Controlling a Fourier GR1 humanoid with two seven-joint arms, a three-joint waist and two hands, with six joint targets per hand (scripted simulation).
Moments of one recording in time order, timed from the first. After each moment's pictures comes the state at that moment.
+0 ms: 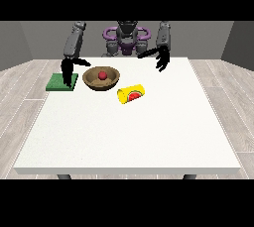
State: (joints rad) left arm -0.61 0.02 0.04 -1.11 -0.33 0.21 -0.24; right arm -0.59 -0.30 -0.31 -0.68 -0.24 0.24 -0.33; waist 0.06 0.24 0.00
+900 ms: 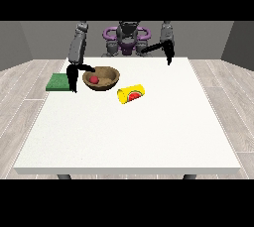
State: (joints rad) left arm -0.65 0.02 -0.02 -1.26 -0.32 0.15 -0.16; right arm -0.55 -0.30 -0.35 -0.58 -0.26 0.25 -0.49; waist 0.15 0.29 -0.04
